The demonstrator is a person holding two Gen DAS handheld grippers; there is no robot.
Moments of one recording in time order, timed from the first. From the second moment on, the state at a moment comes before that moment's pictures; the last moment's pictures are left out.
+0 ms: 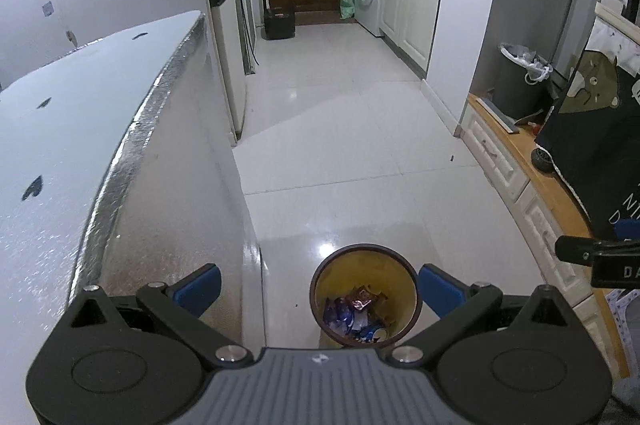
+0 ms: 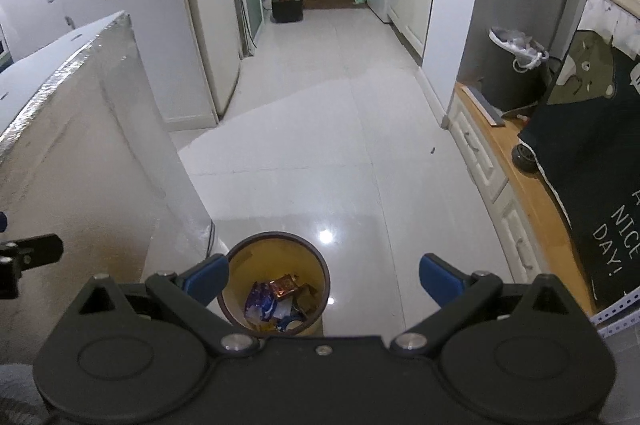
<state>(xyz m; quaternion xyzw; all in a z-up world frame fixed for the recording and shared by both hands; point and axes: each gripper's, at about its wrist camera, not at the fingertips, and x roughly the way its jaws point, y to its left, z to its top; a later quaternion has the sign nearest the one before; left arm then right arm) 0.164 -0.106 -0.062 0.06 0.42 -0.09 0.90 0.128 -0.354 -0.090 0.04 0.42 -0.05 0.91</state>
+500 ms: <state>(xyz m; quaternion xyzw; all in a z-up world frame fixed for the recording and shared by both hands) 0.129 -0.085 -0.070 0.06 0.40 -0.08 0.91 0.080 -0.333 -0.087 0.03 0.39 -0.04 0.92</state>
